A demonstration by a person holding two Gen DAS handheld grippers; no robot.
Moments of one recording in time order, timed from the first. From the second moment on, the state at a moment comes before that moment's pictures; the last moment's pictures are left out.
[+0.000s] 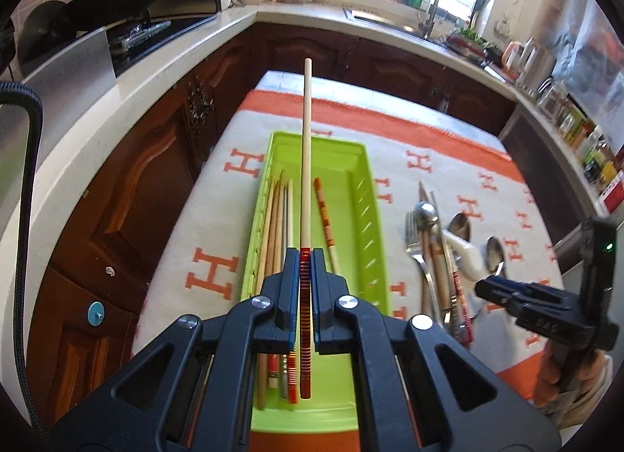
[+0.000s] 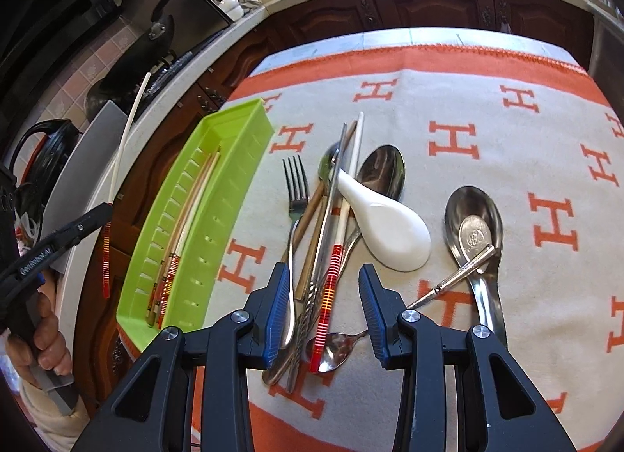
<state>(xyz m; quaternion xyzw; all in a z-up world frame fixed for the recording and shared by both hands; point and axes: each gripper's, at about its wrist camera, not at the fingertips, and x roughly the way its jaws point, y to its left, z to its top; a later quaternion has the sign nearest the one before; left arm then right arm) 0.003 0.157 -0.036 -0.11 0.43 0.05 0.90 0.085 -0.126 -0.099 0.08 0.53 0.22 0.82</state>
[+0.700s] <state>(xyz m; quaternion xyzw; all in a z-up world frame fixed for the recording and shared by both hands) 0.004 0.149 -0.077 -0.13 0.45 0.02 0.88 0.108 -0.077 -0.122 0.03 0.54 0.20 0.82</state>
